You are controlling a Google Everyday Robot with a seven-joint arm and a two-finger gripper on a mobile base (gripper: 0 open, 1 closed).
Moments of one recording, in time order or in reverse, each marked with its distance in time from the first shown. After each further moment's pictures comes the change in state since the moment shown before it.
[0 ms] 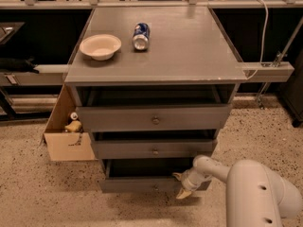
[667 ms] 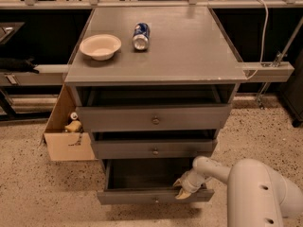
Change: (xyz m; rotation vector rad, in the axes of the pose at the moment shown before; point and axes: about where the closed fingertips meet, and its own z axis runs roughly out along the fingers) arm -0.004 0.000 -0.007 0.000 0.000 0.000
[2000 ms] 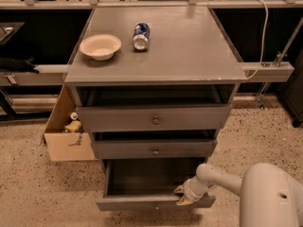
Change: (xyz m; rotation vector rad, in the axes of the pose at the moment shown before) arm -0.018 0.040 -0.001 -0.003 -0.045 -0.004
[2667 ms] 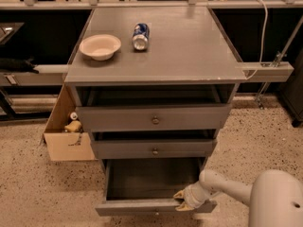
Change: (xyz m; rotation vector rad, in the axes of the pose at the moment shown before) arm -0.014 0.027 0.003 -0.002 -0.070 0.002
